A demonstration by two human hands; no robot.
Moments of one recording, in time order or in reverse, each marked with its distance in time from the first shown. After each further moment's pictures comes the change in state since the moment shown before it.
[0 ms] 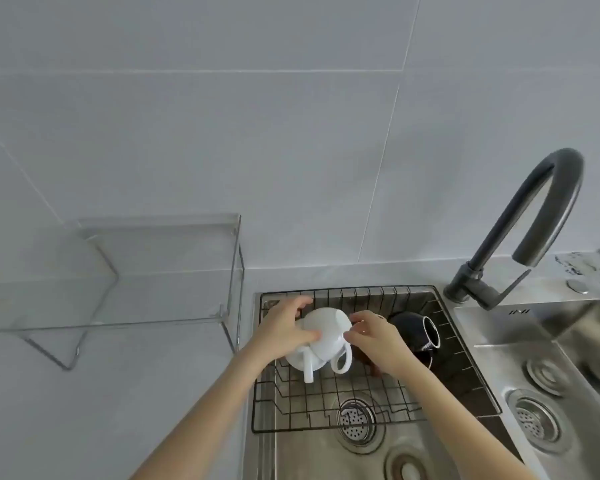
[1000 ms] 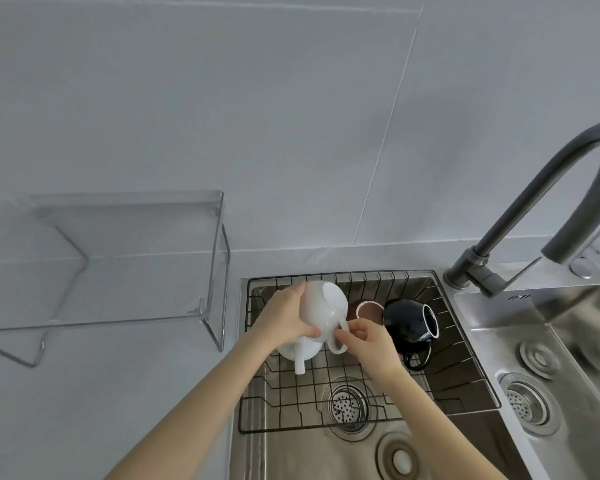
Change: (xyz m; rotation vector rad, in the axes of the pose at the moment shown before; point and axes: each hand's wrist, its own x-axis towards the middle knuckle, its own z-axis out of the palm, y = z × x) left_hand 0.045 -0.018 0.025 0.194 -0.026 -0.009; right_hand 0.003 0.021 0.027 0.367 0.106 0.145
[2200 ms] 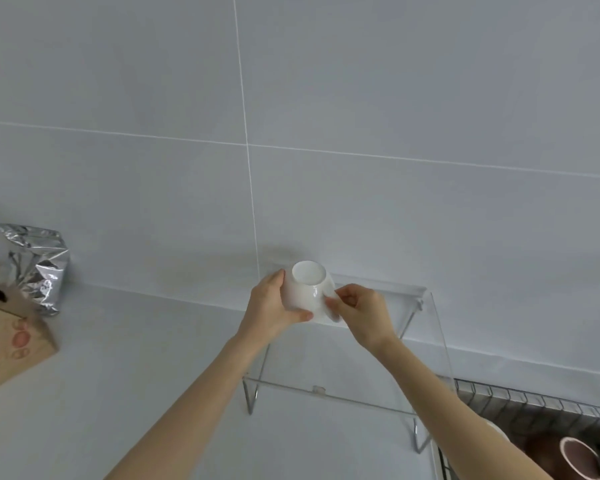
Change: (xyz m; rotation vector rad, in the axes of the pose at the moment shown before) left_hand -0.107 -0.181 -0.302 -0.191 0.610 -0.102; right_hand 0.004 -0.265 0.285 -0.164 -0.116 -0.500
